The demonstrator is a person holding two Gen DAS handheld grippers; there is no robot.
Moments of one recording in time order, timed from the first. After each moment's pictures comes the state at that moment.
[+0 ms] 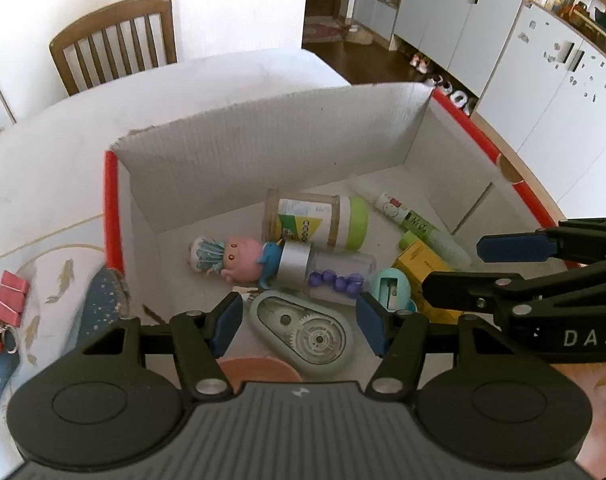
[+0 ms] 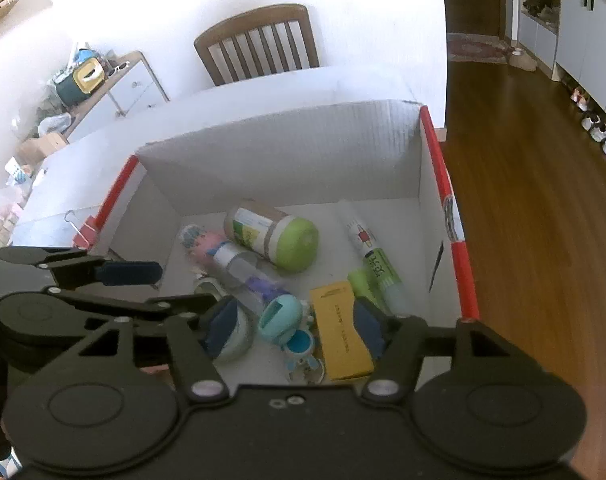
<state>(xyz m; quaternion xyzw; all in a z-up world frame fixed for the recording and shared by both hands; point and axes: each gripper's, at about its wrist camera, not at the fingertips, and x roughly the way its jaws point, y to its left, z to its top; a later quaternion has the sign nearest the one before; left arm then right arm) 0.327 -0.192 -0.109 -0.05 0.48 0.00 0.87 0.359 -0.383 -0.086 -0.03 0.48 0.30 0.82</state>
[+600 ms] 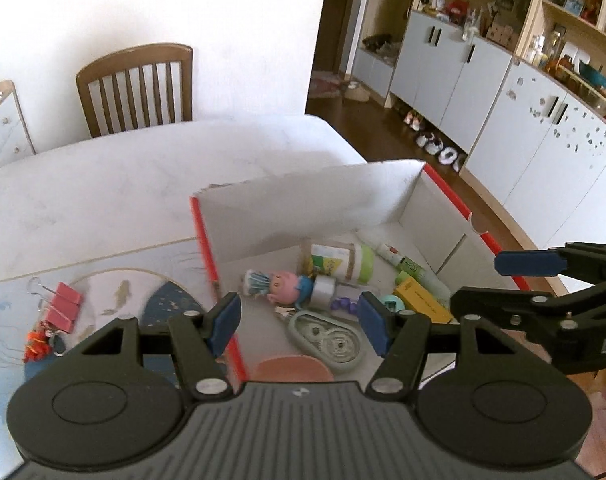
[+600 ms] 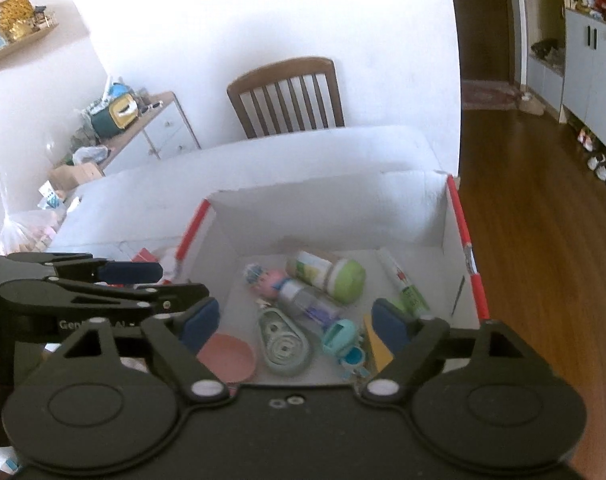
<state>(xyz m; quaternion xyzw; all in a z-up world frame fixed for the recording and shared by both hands) 0.266 -0.146 -0.048 -0.08 0.41 0.00 0.91 0.305 -0.368 -0.032 -0.02 0.40 0.33 0.86</state>
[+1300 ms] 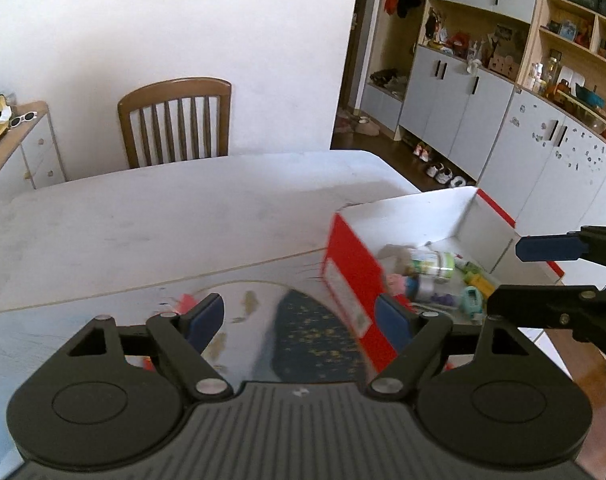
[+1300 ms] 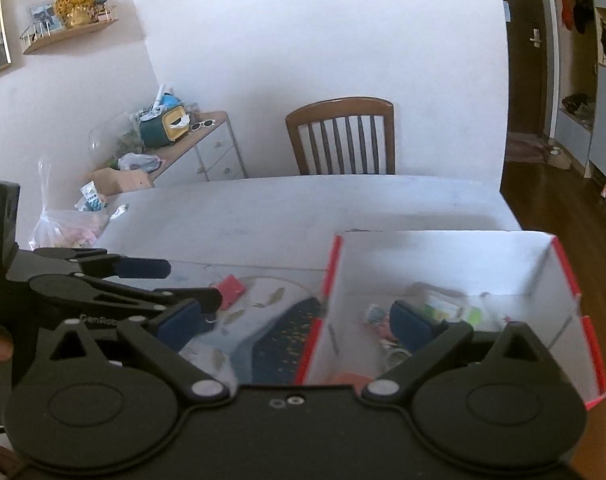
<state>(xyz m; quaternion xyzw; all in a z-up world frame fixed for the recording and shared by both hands) 0.193 -0.011 -0.035 -0.07 0.35 0.00 0.93 0.238 -0.244 -0.010 -0.04 0.35 0.36 0.86</state>
